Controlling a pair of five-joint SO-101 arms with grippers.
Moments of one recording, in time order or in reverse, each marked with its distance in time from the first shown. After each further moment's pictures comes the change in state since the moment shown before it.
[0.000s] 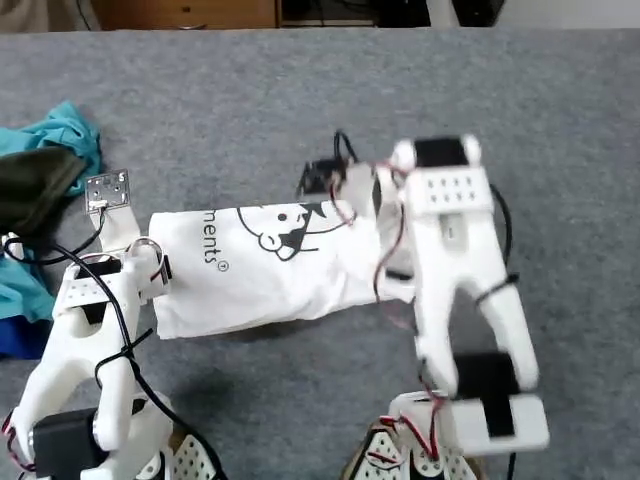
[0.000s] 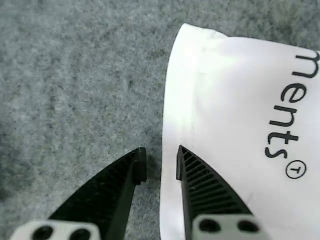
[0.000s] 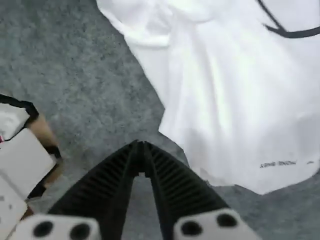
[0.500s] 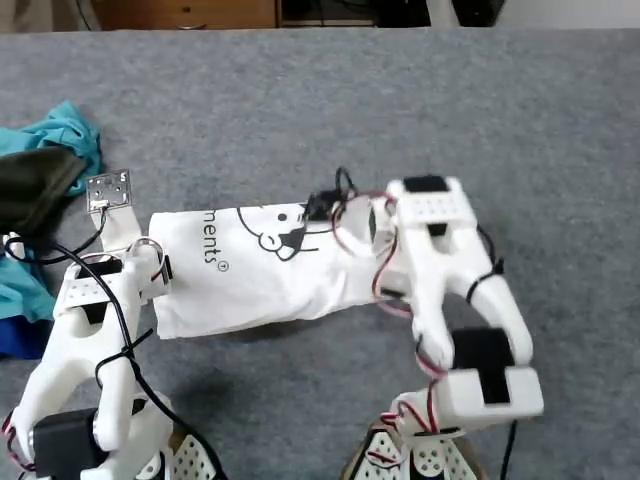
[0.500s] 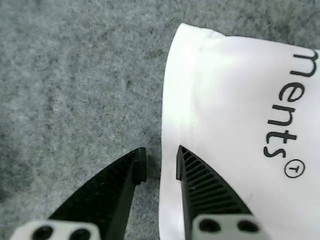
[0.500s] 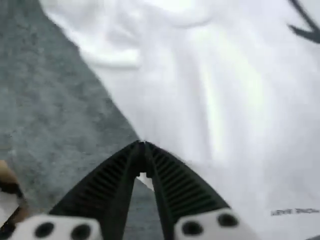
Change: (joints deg) left arm 0.3 0.0 0.0 0.0 -0.1; right arm 2.7 13.1 5.9 -19.1 0.3
